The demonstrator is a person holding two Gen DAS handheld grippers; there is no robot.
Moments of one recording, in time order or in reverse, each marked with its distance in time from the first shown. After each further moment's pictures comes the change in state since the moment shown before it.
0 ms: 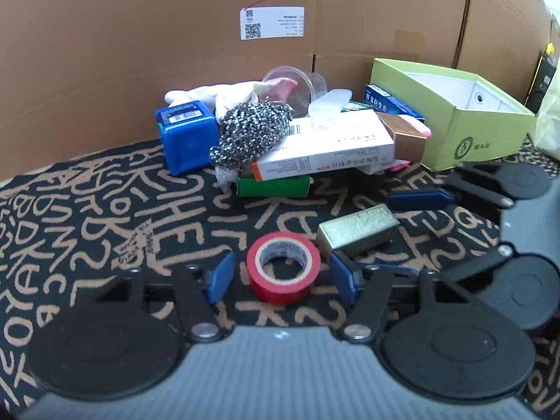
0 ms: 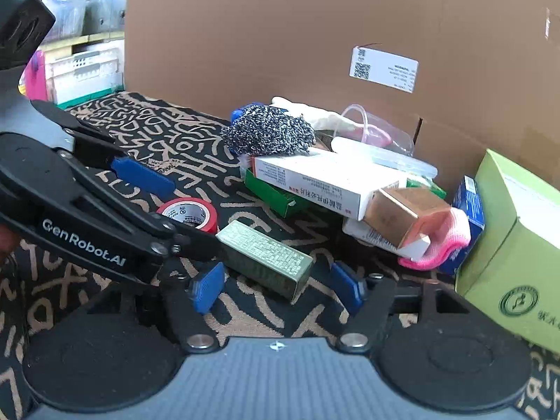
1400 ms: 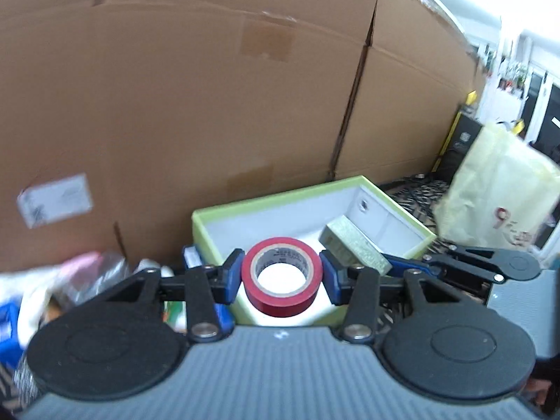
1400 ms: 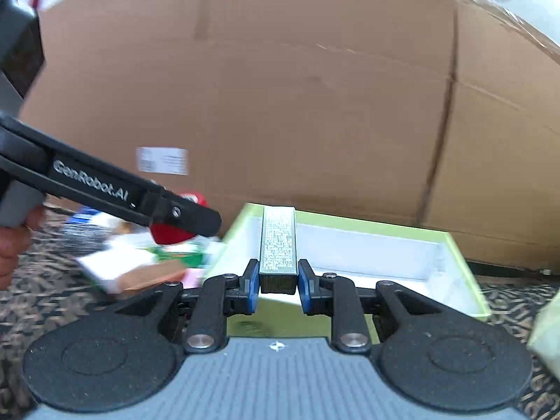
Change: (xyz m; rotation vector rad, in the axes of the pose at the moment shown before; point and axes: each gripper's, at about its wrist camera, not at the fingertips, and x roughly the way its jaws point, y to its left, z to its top) left arm 0.033 -0.155 0.181 0.092 -0.143 -0.273; right arm -0.112 -0.158 0.012 0.278 -0.113 -0.412
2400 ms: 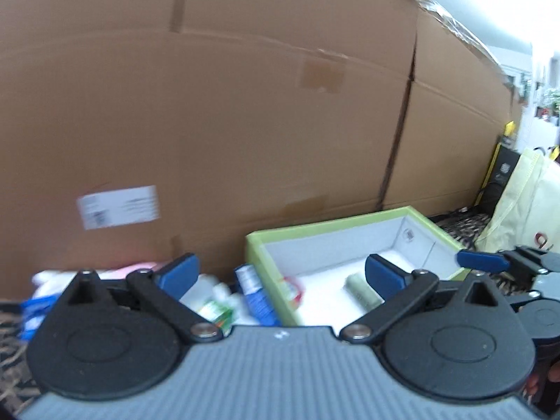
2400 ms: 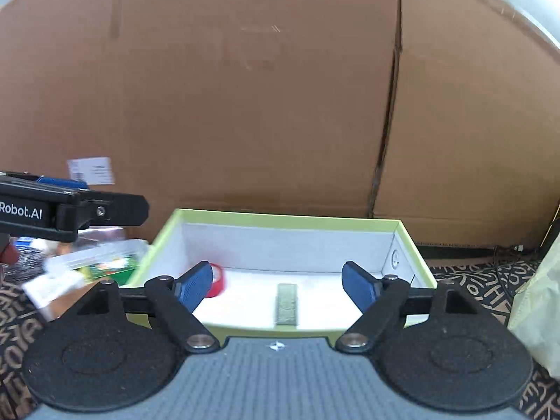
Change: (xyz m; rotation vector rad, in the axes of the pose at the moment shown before) left arm -0.037 0.015 -0.042 -0.053 -0.143 0.186; right arm -0.020 0.008 -0.014 0.083 -0.012 -0.086
